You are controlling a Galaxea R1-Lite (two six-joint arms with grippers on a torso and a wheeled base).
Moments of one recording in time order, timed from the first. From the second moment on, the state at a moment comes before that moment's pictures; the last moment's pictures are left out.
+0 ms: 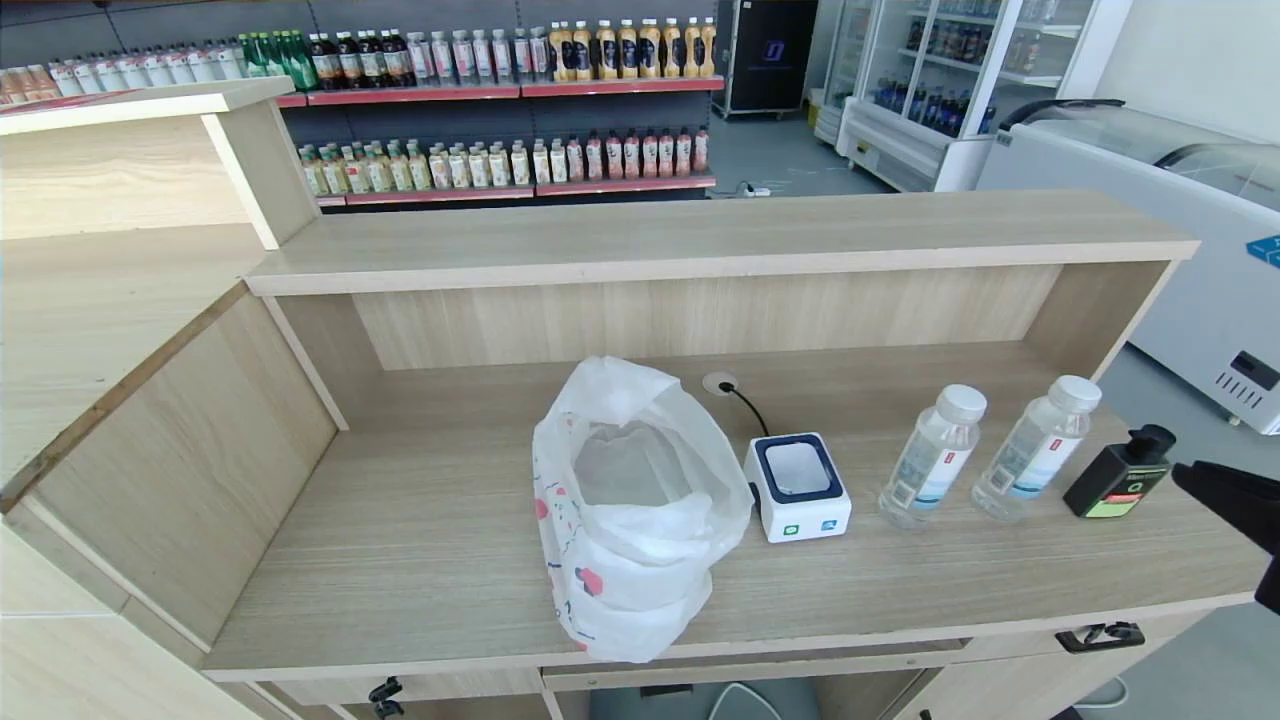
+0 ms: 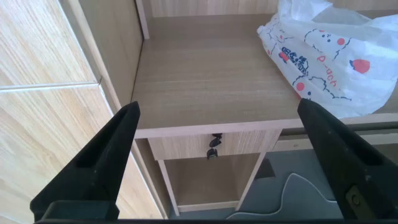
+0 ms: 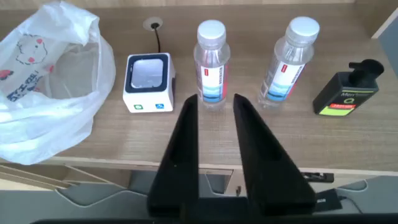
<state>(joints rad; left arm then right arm) -0.01 0.00 0.00 0.00 -0.04 0.00 0.05 0.97 -0.38 -0.41 0.08 -0.04</state>
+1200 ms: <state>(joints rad) -0.01 0.00 0.00 0.00 -0.04 0.00 -0.13 1.79 -0.36 -1.09 0.22 -0.33</state>
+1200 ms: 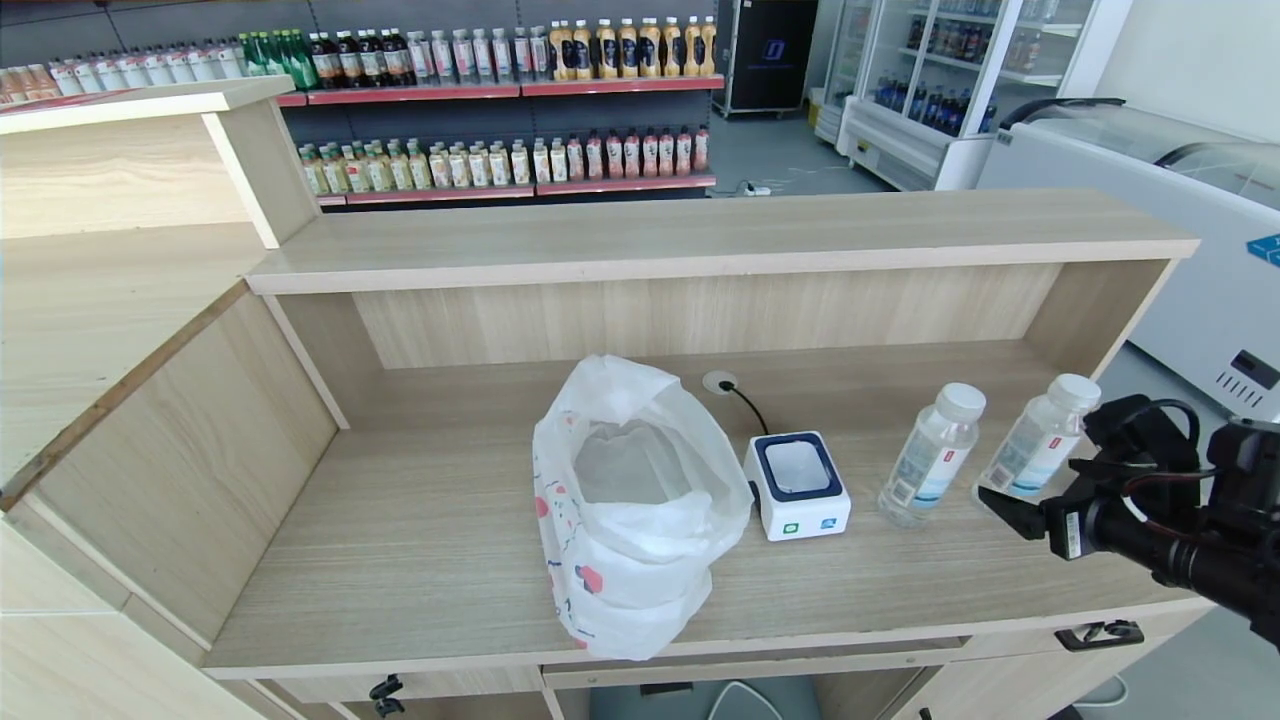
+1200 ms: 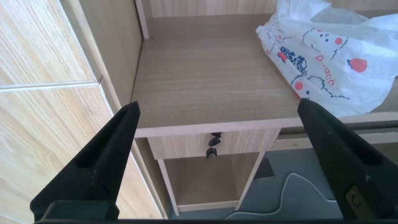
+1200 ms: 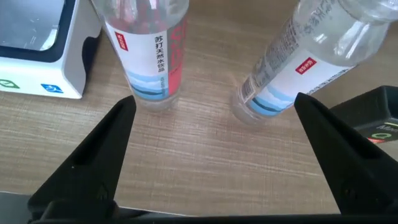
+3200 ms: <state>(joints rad) -0.01 0.00 0.00 0.00 -0.04 0.00 0.05 2.11 -0.68 -1.11 0.34 -0.30</state>
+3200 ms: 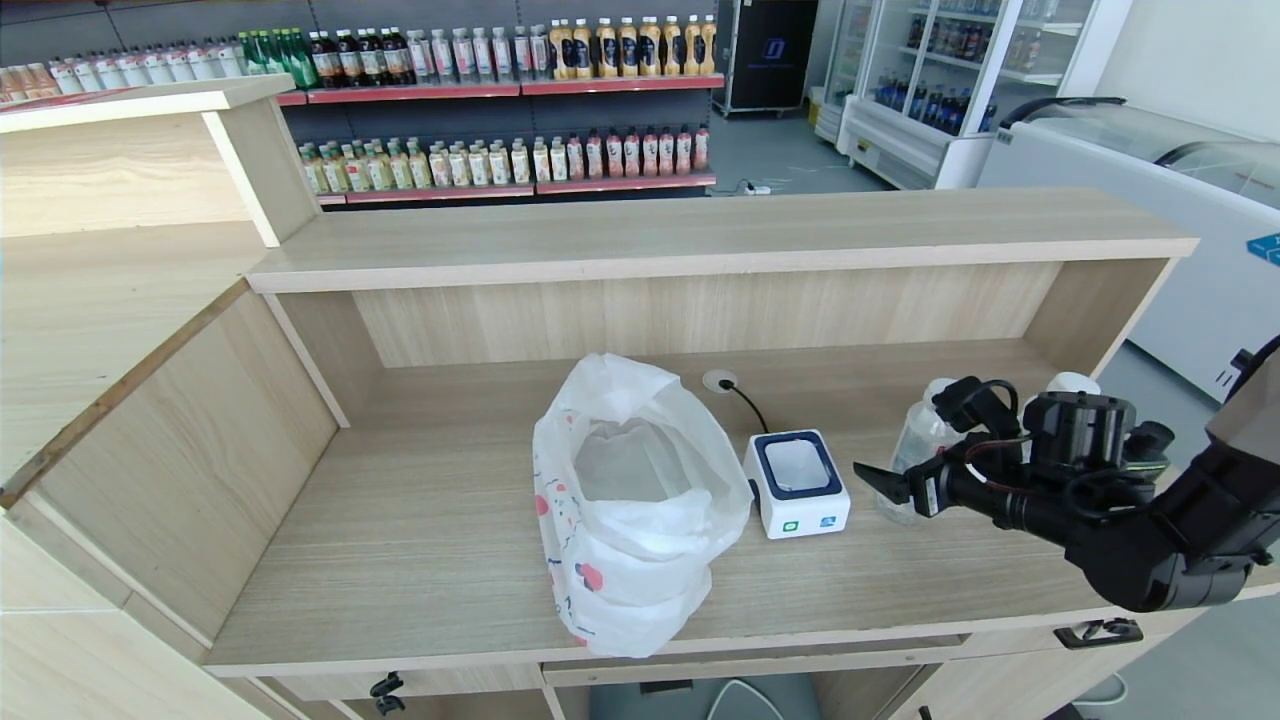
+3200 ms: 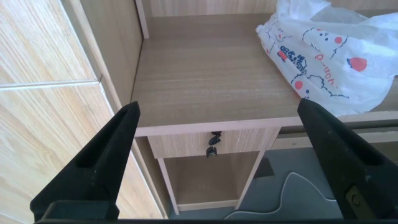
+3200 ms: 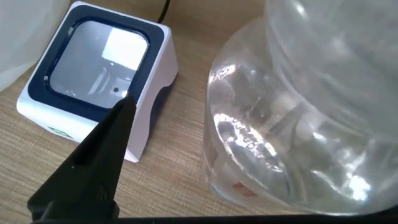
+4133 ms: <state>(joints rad) -0.01 0.00 0.00 0.00 -0.04 0.00 0.03 2.12 -0.67 -1.20 0.39 -0.26</state>
